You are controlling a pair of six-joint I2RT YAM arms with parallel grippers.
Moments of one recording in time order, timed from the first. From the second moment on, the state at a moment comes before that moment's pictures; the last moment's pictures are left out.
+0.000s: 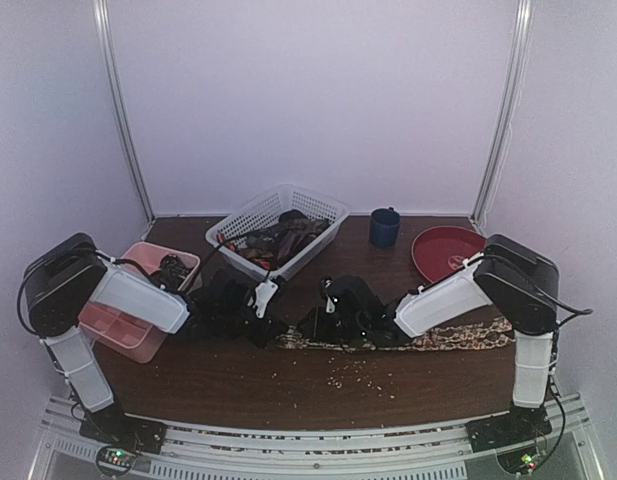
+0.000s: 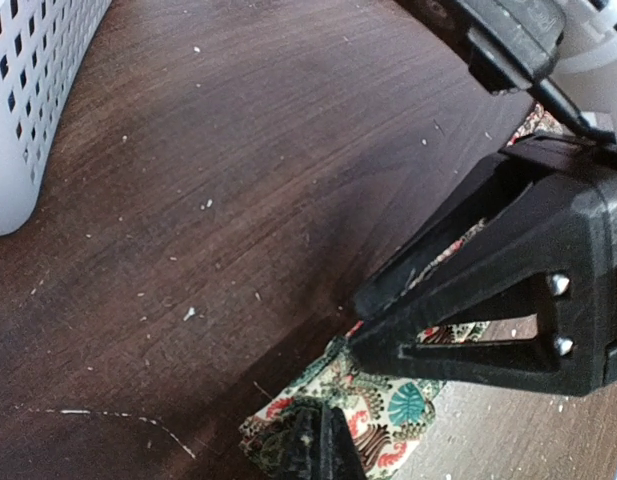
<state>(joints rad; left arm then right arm) -0.82 1.75 0.73 0.33 0.20 -0.19 0.96 2.00 1.01 0.36 -0.03 0.92</state>
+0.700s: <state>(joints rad) -0.85 1.75 0.70 0.36 0.16 -0.25 1.02 2.00 1.08 0.19 0.03 0.89</state>
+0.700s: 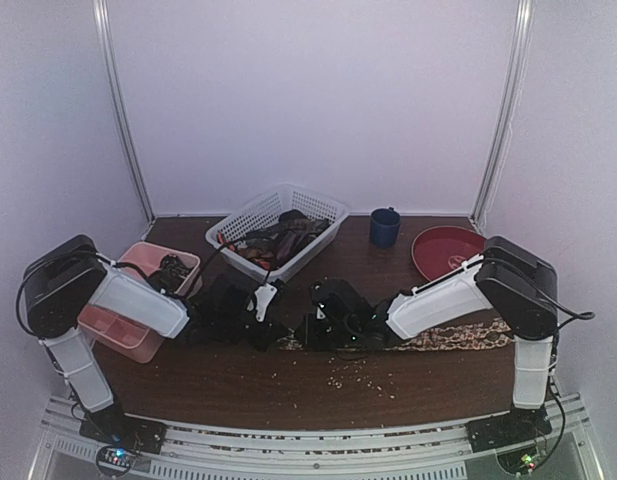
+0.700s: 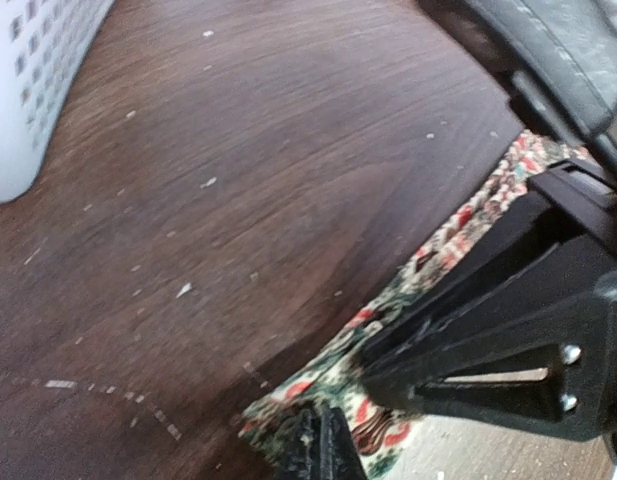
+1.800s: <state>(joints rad) -0.85 1.74 0.71 0.25 0.16 -0.44 1.02 1.96 0.99 0.29 0.05 0.81</state>
